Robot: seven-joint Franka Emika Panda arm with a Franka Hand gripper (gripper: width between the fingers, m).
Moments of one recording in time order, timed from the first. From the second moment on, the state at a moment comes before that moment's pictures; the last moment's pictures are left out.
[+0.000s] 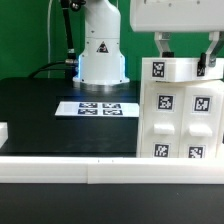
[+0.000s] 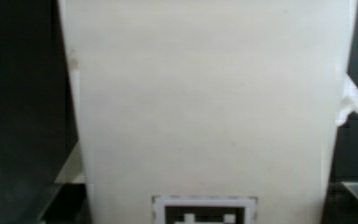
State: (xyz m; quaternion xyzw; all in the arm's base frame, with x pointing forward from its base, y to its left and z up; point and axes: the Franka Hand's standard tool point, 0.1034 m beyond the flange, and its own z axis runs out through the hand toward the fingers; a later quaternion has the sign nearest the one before) arm 0.606 0.086 0.157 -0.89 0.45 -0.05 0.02
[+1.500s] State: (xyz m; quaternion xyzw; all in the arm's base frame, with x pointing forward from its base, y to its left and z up) arm 0.613 0.095 0.158 -0.57 0.81 -0.01 0.10
